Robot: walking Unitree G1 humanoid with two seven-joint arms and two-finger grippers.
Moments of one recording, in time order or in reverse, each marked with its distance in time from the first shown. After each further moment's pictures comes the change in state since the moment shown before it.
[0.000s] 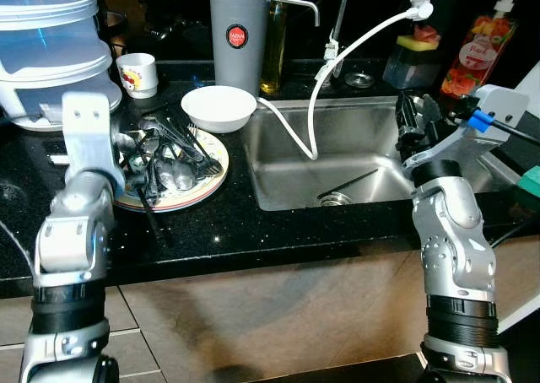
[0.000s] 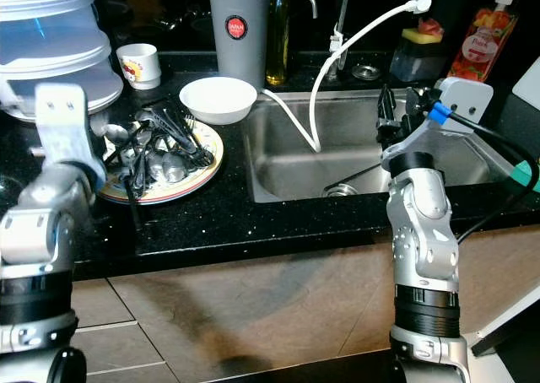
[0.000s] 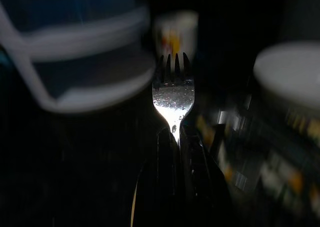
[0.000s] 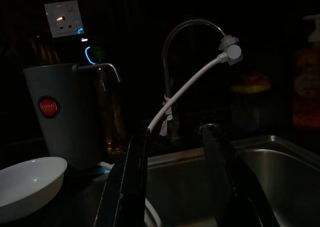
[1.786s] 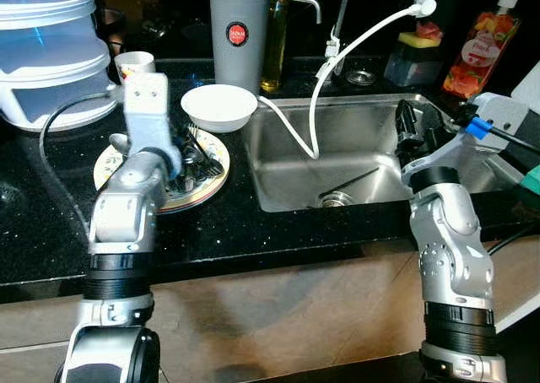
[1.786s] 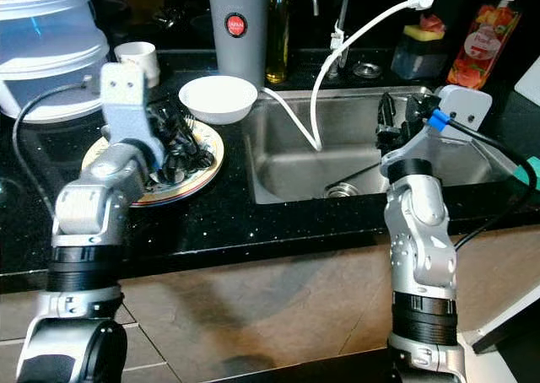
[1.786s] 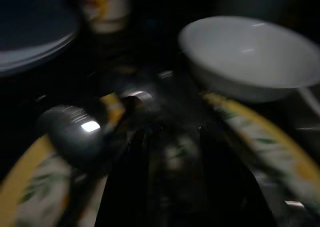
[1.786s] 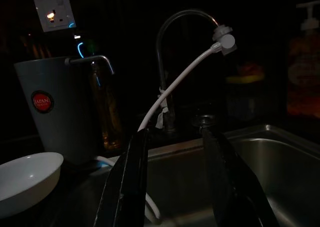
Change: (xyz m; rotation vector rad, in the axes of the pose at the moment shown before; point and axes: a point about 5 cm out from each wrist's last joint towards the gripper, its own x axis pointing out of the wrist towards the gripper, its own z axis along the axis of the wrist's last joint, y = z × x) left arm 0.013 -0.049 -0.016 -0.148 0.159 -0.156; right arm -0.007 0.000 -0.005 0.012 0.017 -0.026
